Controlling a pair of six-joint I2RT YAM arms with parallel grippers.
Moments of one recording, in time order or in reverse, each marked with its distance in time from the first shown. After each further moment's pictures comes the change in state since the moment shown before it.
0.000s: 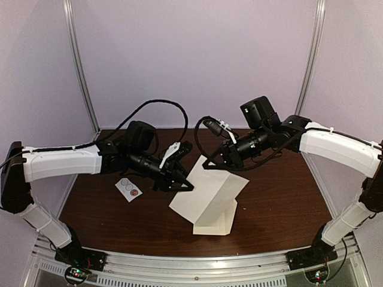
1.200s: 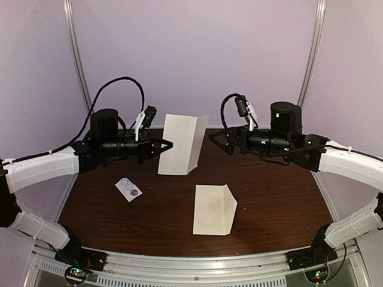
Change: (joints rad) left arm 0.204 -0.192 -0.136 0.327 -0.195 -0.273; right arm -0.027 -0.253 -0.287 0.502 0.496 0.341
